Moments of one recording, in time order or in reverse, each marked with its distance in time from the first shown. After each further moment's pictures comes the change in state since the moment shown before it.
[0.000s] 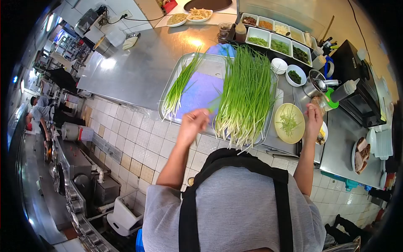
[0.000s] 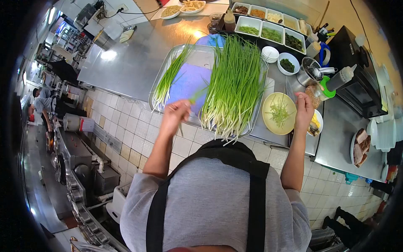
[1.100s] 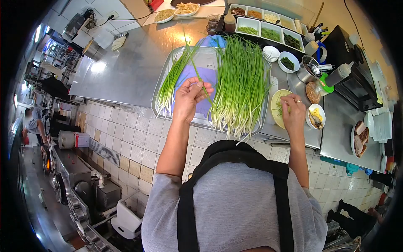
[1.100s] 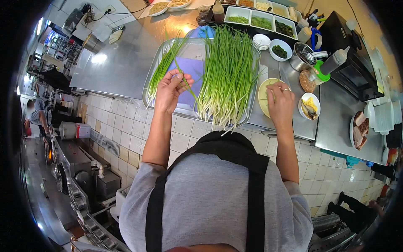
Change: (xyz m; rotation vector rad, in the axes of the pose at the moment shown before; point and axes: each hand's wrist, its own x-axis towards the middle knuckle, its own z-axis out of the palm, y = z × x) left_hand 0.041 0.026 0.013 -0.430 -0.110 0.125; right_hand -0.060 -0.046 0.037 -0.831 -0.255 -0.552
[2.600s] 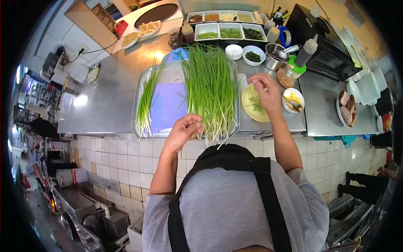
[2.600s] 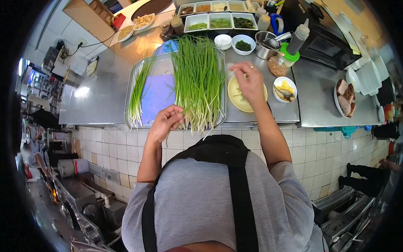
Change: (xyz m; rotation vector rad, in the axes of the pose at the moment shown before) left_hand -0.038 -0.028 0.018 0.360 -0.399 -0.289; right_hand 0.034 0.007 -0.004 0.554 0.131 0.105
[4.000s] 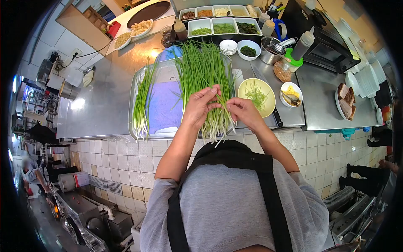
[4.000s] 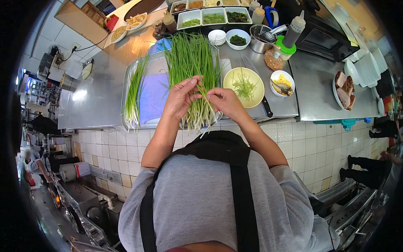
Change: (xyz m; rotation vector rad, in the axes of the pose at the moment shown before) left_hand 0.080 0.014 0.057 -0.397 0.012 0.055; right_hand -0.056 -0.016 0.037 0.541 -0.433 0.626
